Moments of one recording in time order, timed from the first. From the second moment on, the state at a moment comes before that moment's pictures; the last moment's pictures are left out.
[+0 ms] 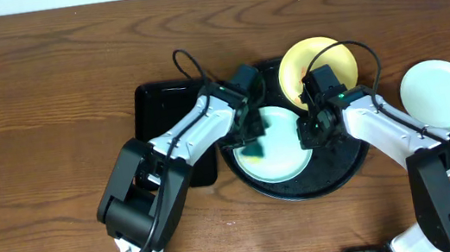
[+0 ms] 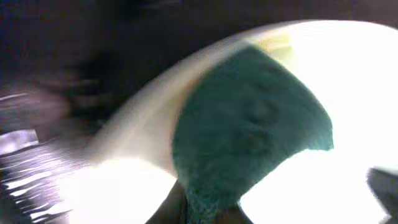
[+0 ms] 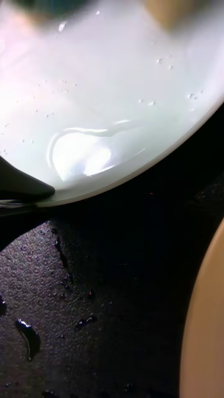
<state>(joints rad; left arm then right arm) -0.61 2.01 1.32 -0.68 0.31 -0.70 0.33 1.73 0.96 -0.64 -0.12 0.31</state>
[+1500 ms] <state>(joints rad) -0.67 2.03 1.56 -1.15 -0.28 -0.64 0.33 1.73 0.96 -0.65 -0.13 0.31</state>
